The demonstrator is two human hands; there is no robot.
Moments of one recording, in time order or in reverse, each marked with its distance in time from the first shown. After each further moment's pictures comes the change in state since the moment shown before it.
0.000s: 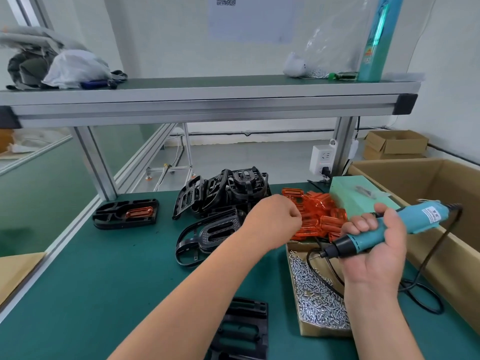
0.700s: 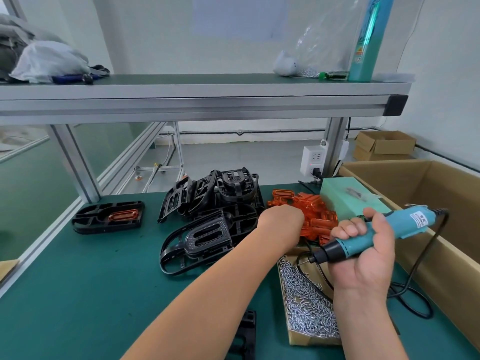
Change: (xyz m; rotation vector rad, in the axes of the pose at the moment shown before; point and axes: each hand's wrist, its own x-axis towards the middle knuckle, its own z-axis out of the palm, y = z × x) left_hand 0.054 0.005 0.050 0.615 -0.079 0.105; right_hand 0.005 0.003 -0.002 -0.015 -0.001 0.014
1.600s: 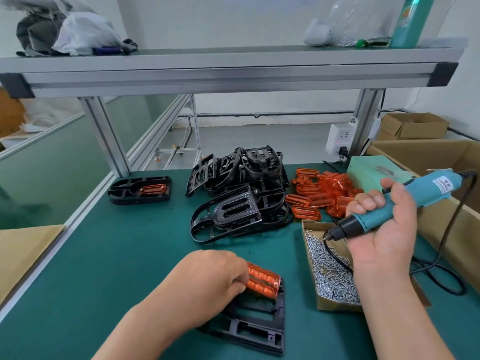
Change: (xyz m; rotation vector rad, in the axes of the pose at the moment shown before) left_hand -0.229 -0.099 0.009 -0.192 0.003 0.015; right_hand -0.021 0.012 0.010 -0.082 -0.108 0.045
